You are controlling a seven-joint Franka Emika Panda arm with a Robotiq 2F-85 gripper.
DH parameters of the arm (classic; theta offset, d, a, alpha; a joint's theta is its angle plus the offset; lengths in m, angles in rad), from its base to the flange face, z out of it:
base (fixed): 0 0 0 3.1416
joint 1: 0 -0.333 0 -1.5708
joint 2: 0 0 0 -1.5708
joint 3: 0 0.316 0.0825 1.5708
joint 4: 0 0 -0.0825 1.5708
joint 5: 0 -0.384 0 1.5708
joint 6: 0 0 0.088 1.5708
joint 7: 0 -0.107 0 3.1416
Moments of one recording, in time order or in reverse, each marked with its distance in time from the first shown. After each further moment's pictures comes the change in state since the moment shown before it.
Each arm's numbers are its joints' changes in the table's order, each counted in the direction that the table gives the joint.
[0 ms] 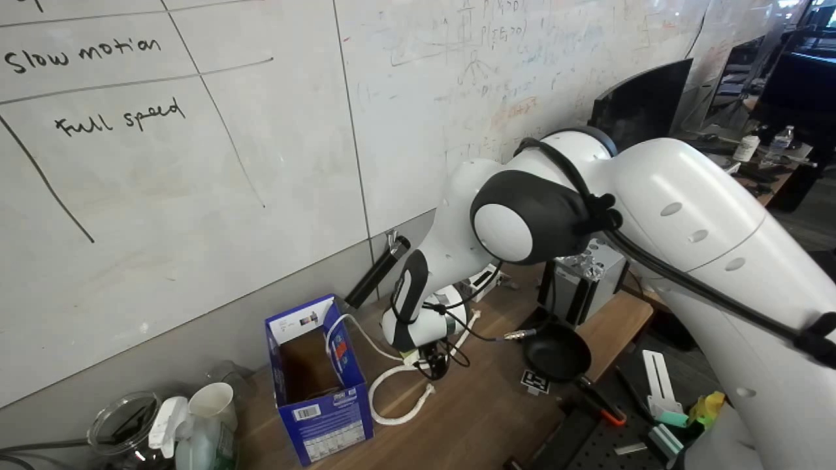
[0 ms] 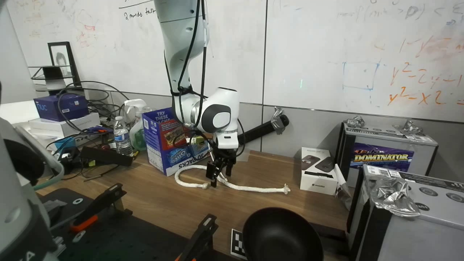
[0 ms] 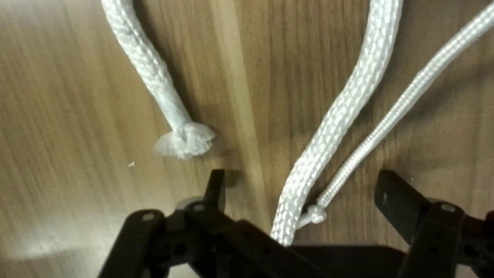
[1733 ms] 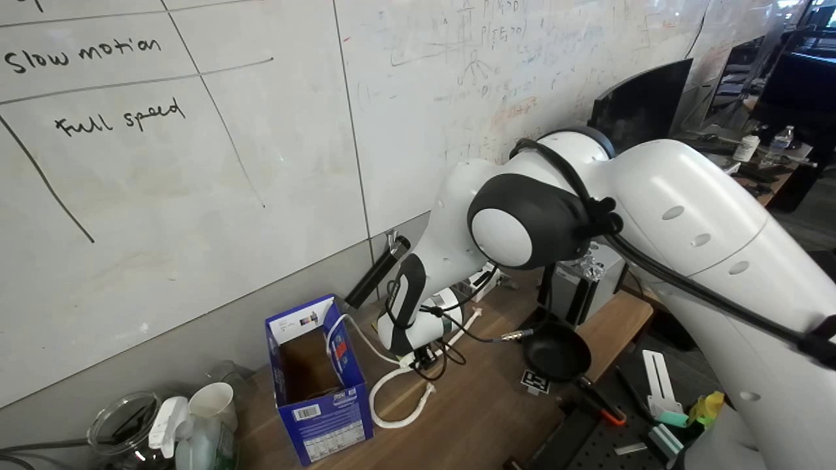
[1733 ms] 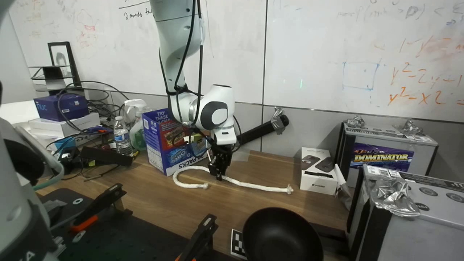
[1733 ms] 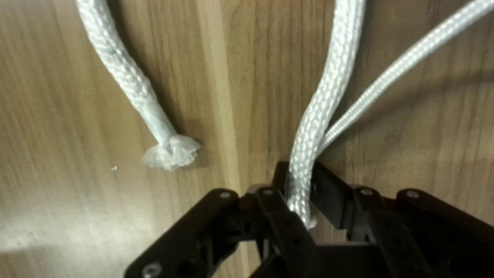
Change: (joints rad) arm -0.034 0.005 -0.013 0.013 0.068 -0.018 -0.018
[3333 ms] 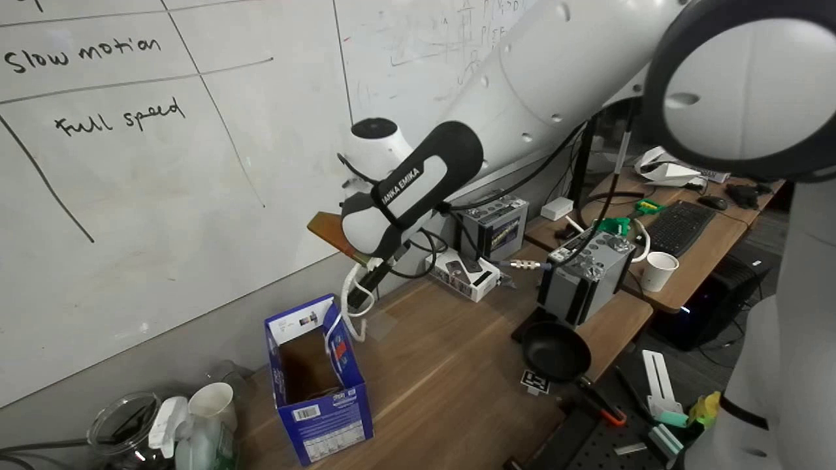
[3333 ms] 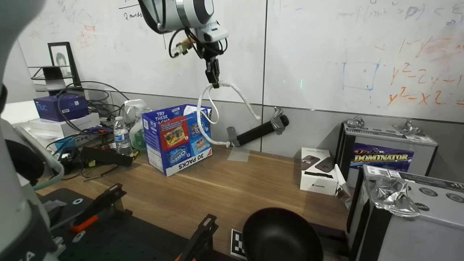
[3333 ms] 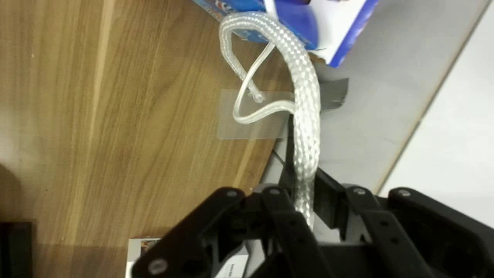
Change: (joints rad) arm -0.172 0.618 -0.116 -0.091 0.418 0.171 -0.014
